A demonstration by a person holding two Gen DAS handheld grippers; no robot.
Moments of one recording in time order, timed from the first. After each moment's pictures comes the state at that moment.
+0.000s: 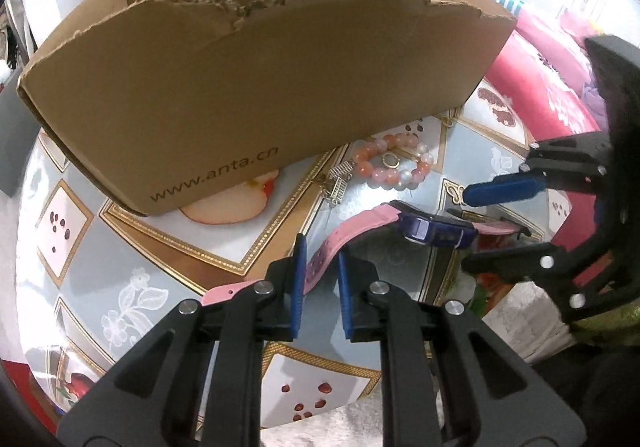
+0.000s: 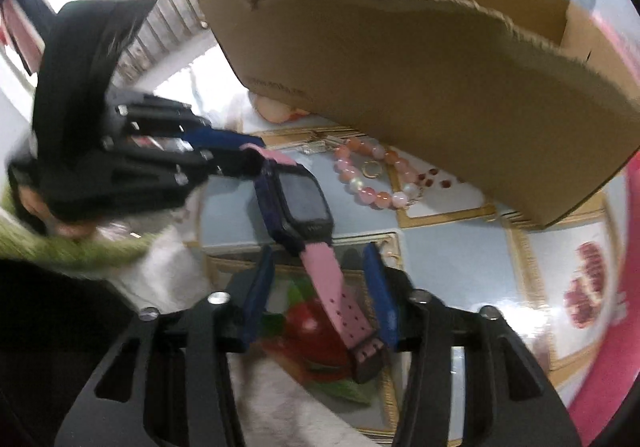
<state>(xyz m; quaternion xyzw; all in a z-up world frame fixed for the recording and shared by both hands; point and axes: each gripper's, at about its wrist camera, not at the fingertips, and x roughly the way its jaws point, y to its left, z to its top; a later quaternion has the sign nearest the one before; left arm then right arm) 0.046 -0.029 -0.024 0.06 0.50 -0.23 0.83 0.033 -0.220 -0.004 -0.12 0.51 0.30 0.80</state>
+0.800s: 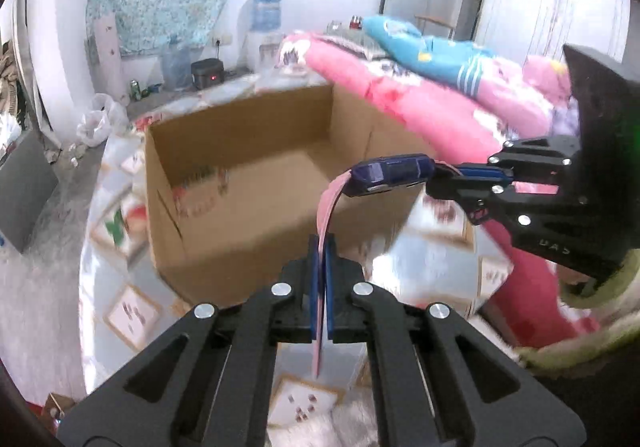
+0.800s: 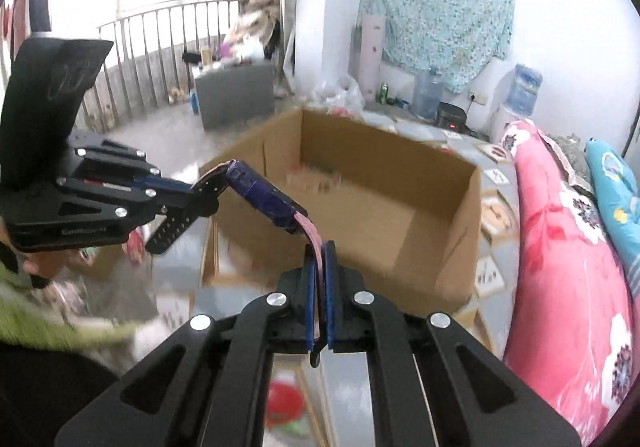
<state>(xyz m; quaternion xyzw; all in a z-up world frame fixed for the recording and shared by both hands) 0.029 -0.011 0.117 0.05 0.37 -0.26 0.89 0.042 -0.238 0.127 -0.12 0.33 0.25 0.90</state>
